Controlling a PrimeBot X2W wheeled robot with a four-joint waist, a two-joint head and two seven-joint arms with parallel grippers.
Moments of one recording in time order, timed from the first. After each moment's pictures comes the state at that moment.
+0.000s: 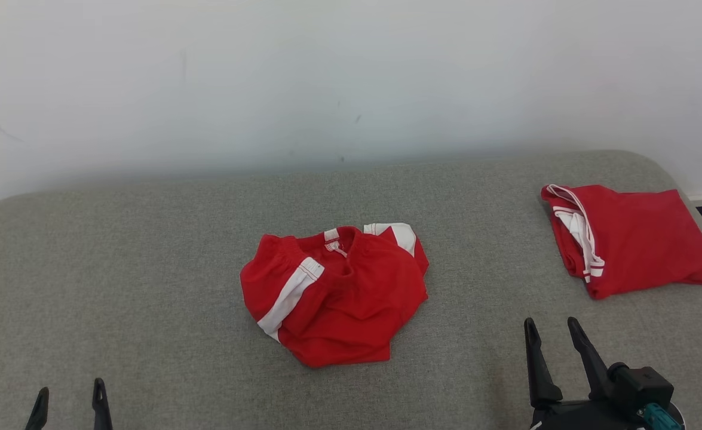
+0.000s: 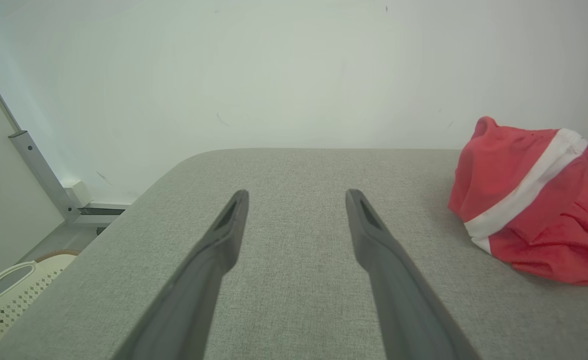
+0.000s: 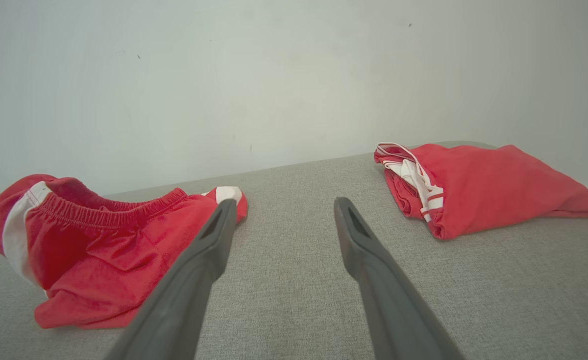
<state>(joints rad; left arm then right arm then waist) 0.14 0.45 -0.20 0.02 -0.49 0.28 -0.25 -0.05 -0.05 0.02 0.30 0.20 0.13 -0.25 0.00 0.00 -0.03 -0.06</state>
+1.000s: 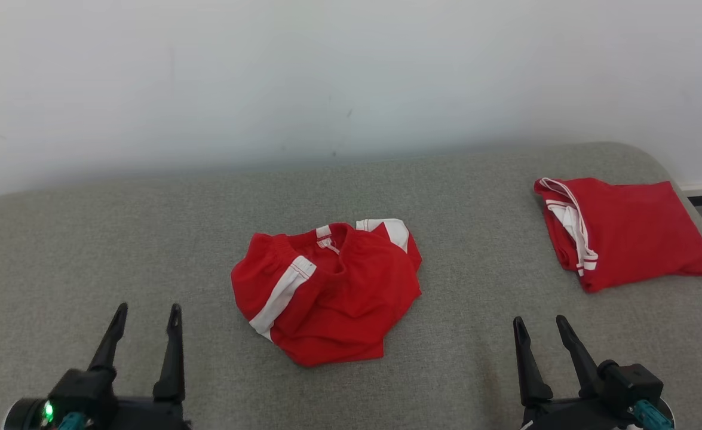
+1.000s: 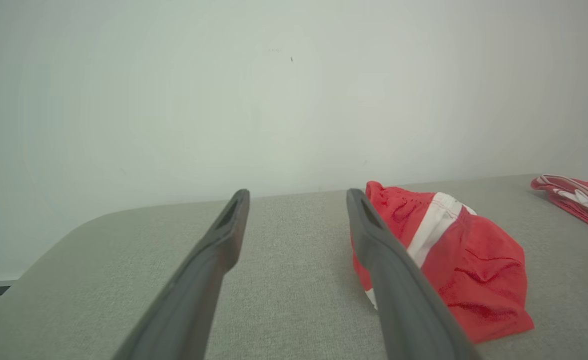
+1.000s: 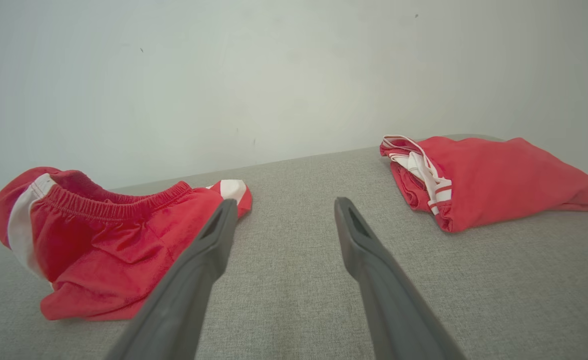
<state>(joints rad) -0.06 0.42 -0.31 0.03 -0.46 0.20 -0.21 -0.05 -0.05 0.05 0.30 0.21 0.13 -0.25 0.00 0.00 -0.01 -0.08</state>
